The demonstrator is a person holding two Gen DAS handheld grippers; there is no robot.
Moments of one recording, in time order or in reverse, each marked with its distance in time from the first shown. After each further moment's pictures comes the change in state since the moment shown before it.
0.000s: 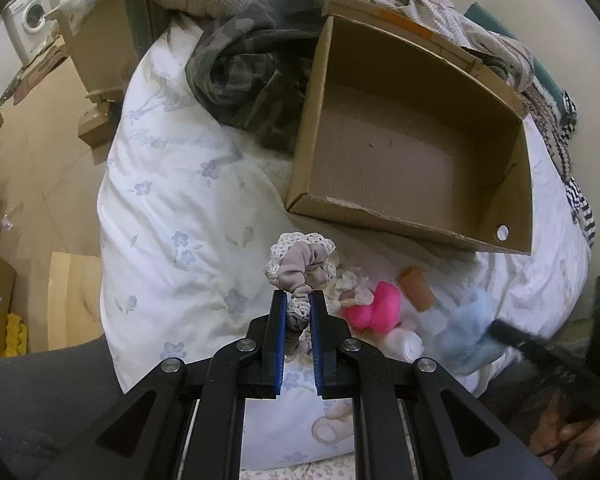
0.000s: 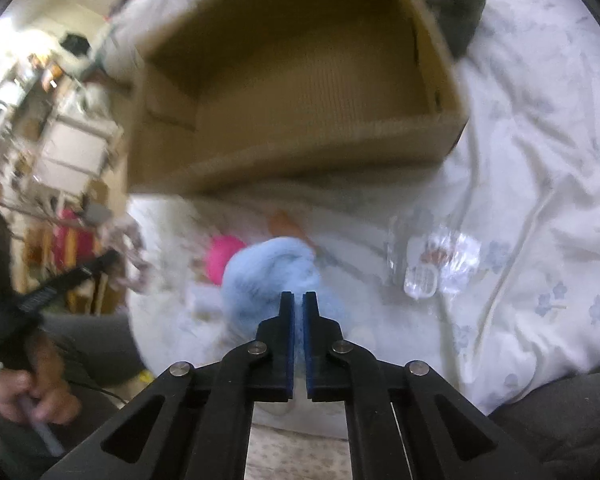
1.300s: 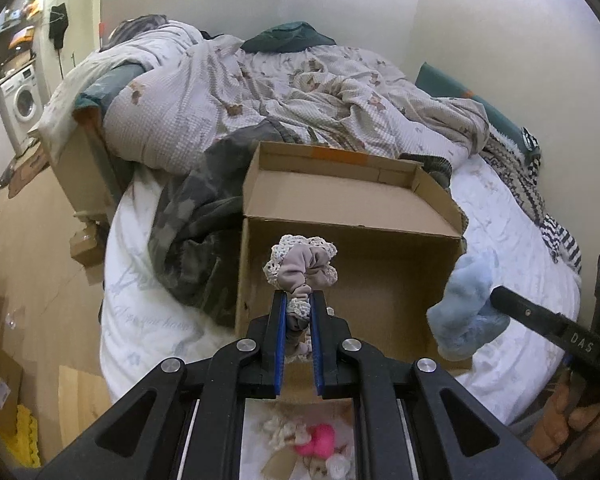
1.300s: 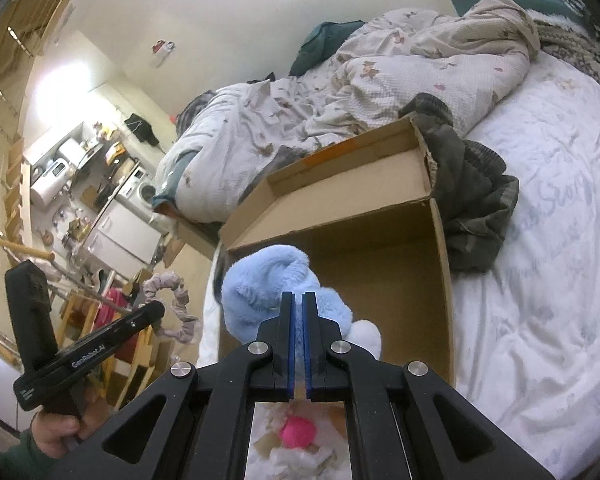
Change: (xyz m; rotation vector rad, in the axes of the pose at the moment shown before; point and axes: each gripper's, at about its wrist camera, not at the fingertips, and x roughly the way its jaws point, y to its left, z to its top) left arm -0.062 -0.074 0.098 0.142 -0.348 -0.016; right arm -0.082 0.014 0.107 -0.057 -0.388 0.159
